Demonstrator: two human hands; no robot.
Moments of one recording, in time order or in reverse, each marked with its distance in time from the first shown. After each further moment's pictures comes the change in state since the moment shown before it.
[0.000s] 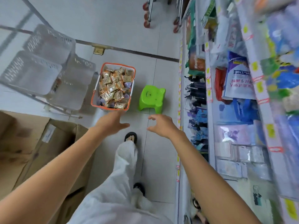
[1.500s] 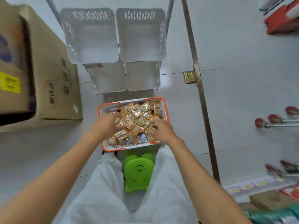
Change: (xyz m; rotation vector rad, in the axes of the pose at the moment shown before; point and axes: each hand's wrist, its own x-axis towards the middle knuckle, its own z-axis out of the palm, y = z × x) left_hand 0.434 -0.131 -0.138 -0.800 0.318 -1.046; right_hand 0.706 -0.169 -0.127 -0.677 -0.669 -0.738
